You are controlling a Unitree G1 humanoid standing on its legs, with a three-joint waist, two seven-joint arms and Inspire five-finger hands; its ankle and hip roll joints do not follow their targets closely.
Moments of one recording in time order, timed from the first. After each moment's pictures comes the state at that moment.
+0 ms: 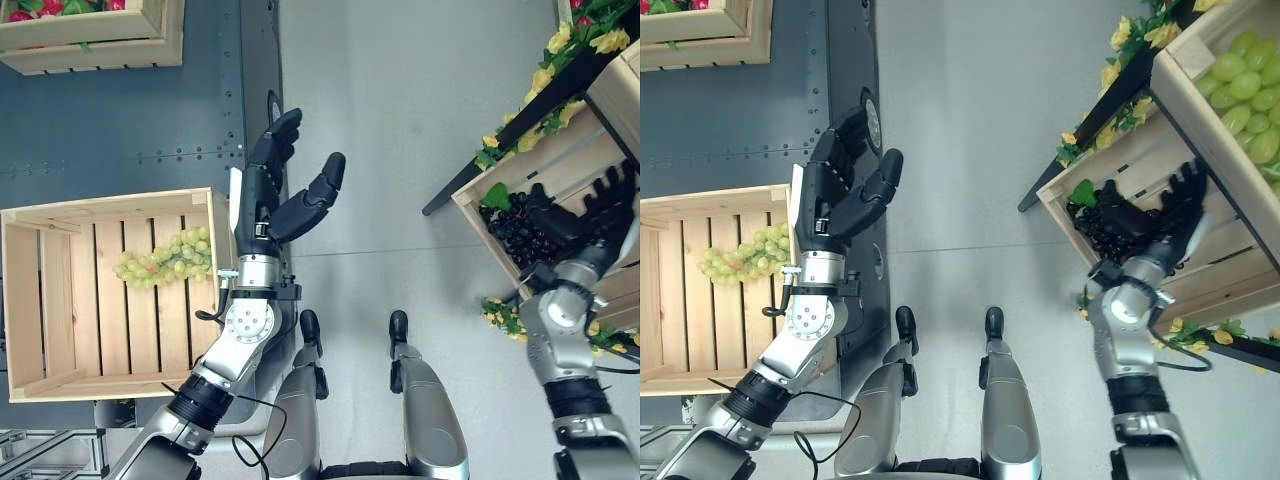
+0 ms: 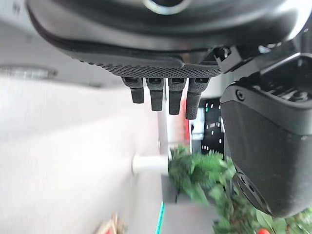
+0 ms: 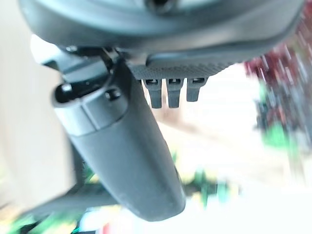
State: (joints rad) left arm -0.31 0.44 -0.35 0.04 -0.24 -0.44 0.52; right arm -0.24 -0.35 -0.02 0.16 0.48 -0.38 -0.53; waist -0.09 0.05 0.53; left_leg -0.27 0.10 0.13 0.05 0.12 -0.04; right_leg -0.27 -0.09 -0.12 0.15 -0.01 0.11
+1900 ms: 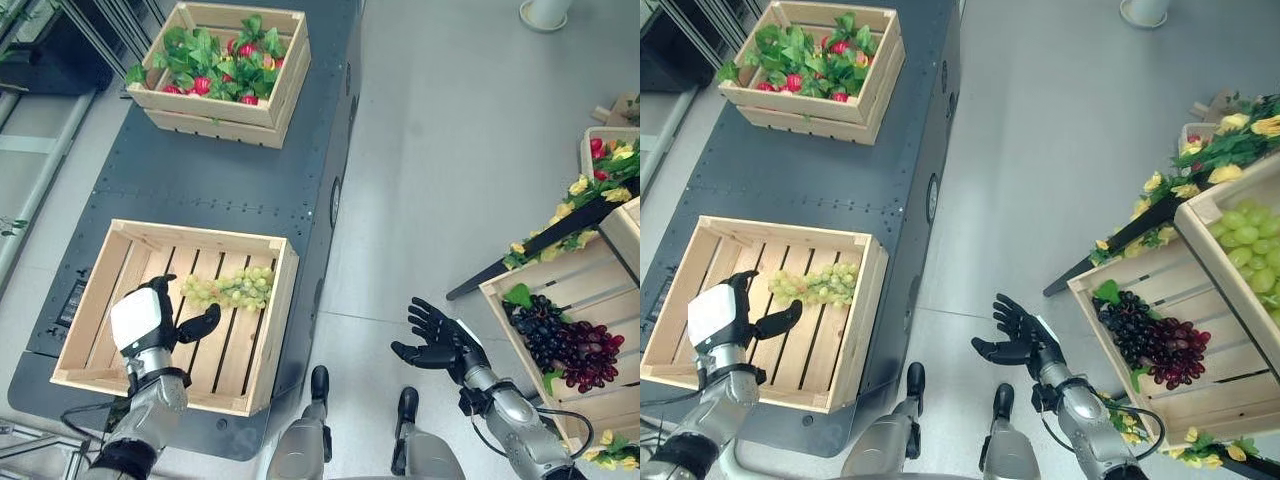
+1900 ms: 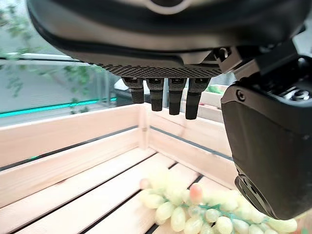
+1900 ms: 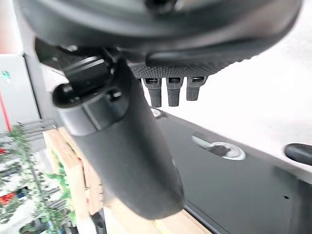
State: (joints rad) left arm -0.14 0.66 -0.26 0.57 0.39 0.10 0.72; right arm 0.04 -0.49 0.33 0.32 0.56 -0.16 0.11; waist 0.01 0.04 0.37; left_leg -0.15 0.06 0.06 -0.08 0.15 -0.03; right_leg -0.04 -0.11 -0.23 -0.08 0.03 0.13
